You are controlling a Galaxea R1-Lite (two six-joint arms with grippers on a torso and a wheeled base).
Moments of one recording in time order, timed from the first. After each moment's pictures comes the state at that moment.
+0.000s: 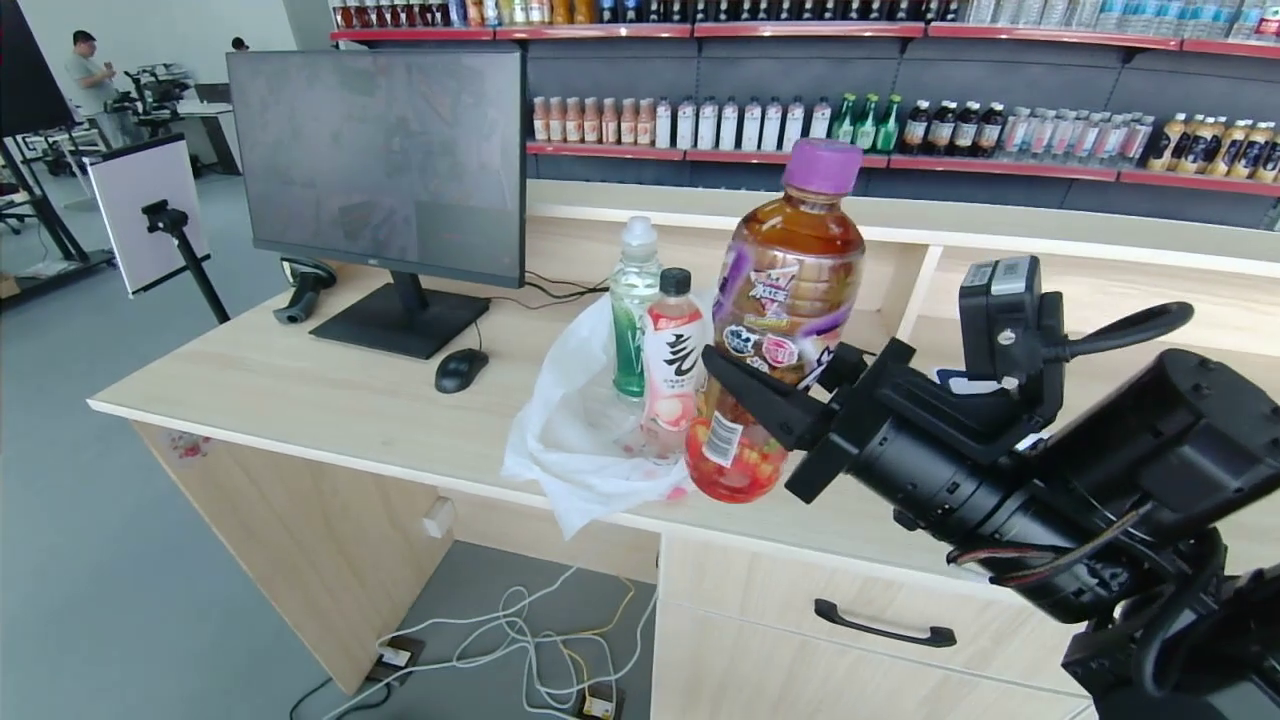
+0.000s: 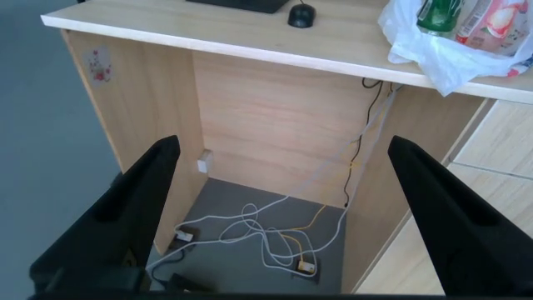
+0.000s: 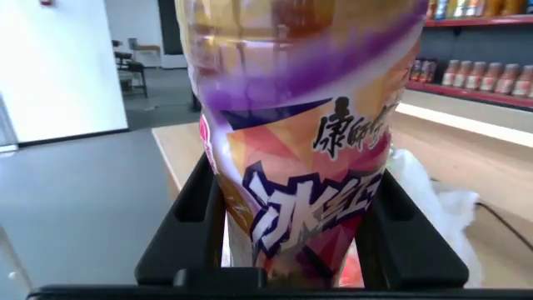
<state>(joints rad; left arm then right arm) 0.00 0.00 0.00 0.00 0.00 0.03 0.68 1.78 -0.59 -1.57 0.21 0.00</state>
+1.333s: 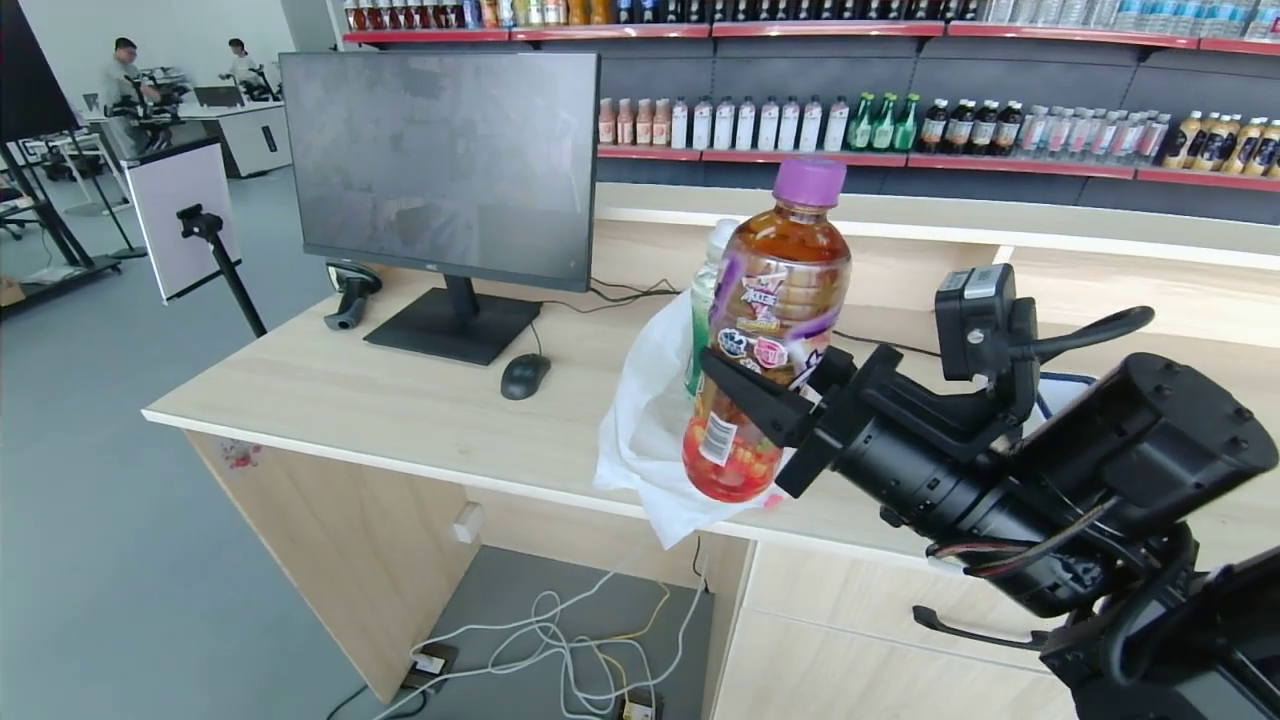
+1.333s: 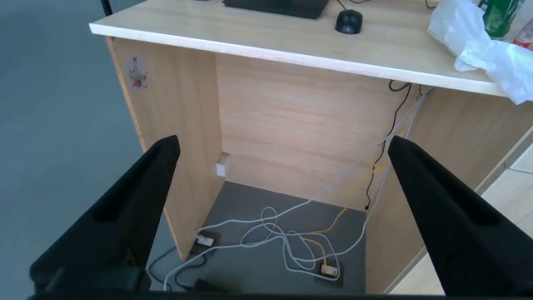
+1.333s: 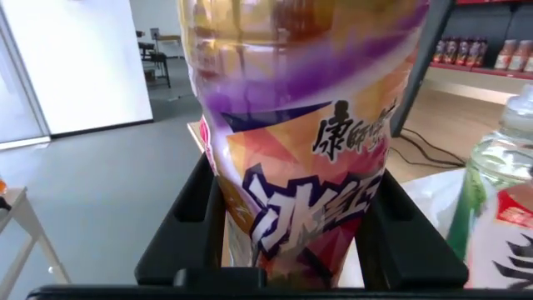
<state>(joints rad) 0.00 0.00 0.00 0.00 0.00 0.03 0.69 1.82 -0.62 -1.57 0.20 0.02</state>
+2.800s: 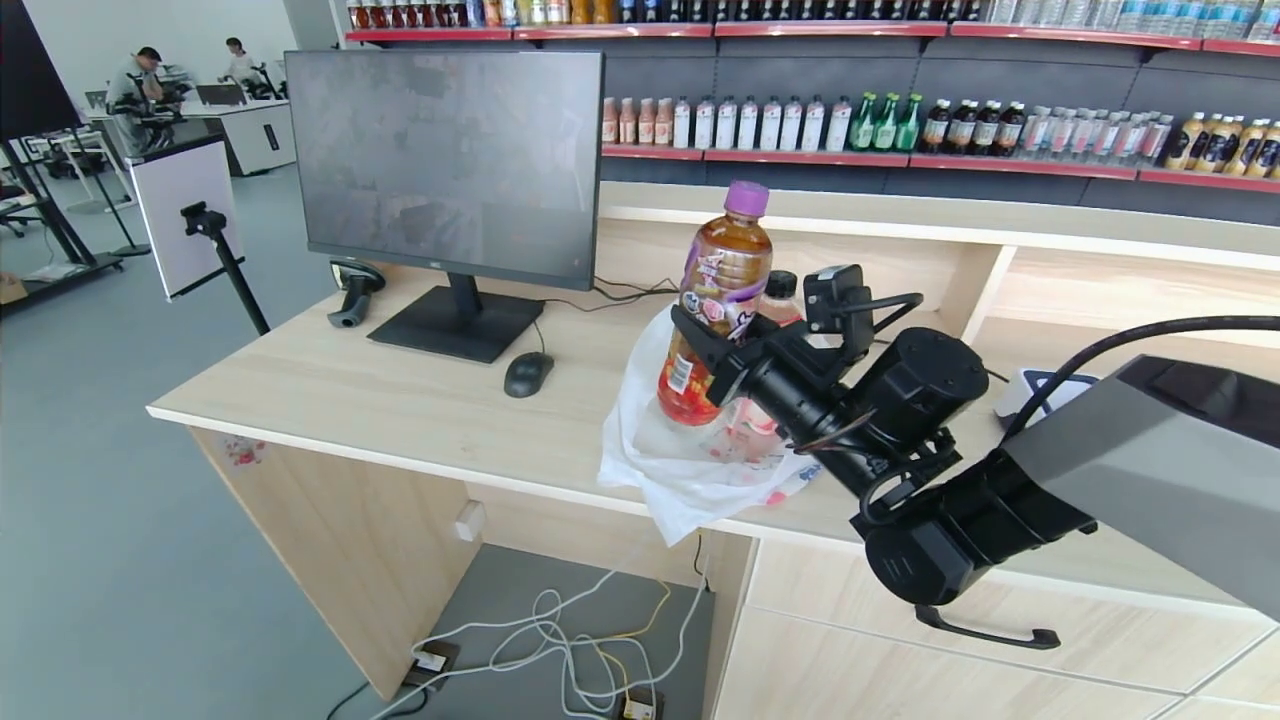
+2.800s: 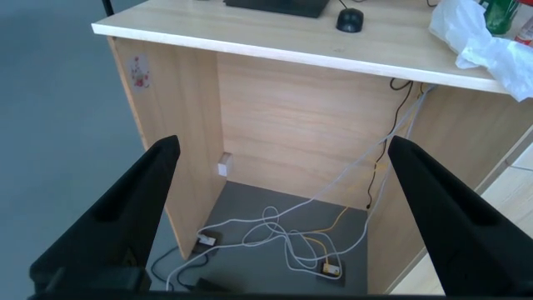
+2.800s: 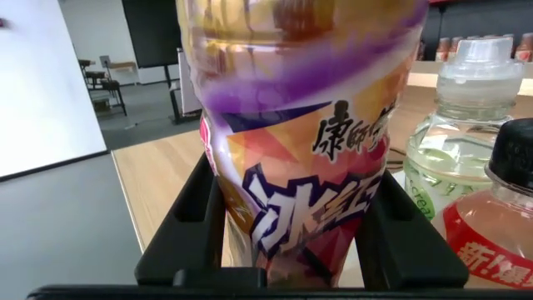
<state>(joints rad) 0.00 0.00 0.00 0.00 -0.01 0.04 0.55 2.20 -1.06 -1.57 0.17 0.08</state>
